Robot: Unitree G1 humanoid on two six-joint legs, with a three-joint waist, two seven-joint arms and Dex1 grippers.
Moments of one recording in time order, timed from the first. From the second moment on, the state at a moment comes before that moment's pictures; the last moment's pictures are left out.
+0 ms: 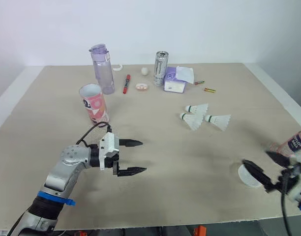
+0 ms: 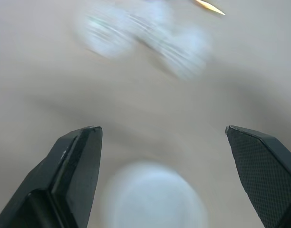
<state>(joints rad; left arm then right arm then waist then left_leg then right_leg) -0.27 0.51 -0.15 -0.09 -0.41 0.11 -1.15 0.37 -0.69 -0.60 -0.51 0.62 0.42 0.70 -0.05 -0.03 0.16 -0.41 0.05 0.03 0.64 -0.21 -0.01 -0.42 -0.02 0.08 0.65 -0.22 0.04</state>
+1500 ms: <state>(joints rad) -0.31 0.37 0.16 0.13 -0.26 0.21 -0.47 -0.46 -0.53 0.00 0.15 0.42 0.11 1.20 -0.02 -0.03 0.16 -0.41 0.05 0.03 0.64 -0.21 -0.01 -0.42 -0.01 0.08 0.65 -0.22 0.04</state>
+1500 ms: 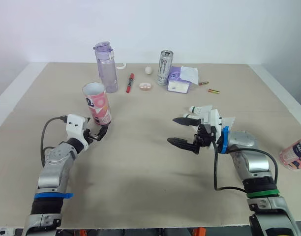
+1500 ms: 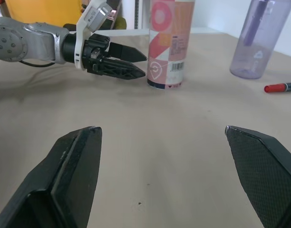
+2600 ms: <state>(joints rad) -0.70 0.39 0.13 0.74 -0.20 0.05 -0.64 -0.46 -0.52 0.00 0.15 0.40 0.11 1.17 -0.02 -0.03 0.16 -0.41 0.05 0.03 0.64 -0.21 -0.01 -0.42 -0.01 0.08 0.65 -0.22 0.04</state>
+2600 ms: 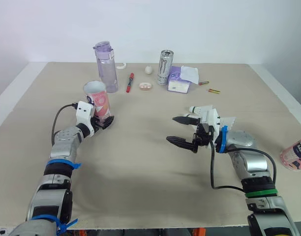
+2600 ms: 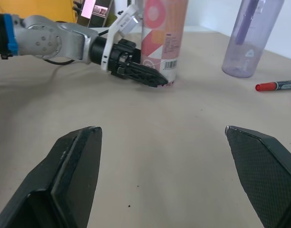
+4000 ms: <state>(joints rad) -0.68 0.60 -0.25 0.33 -0.11 -0.01 -1.37 -0.21 -0.61 -0.04 -0.23 0.50 0.24 1.10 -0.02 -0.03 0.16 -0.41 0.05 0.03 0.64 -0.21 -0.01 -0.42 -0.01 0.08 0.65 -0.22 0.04</state>
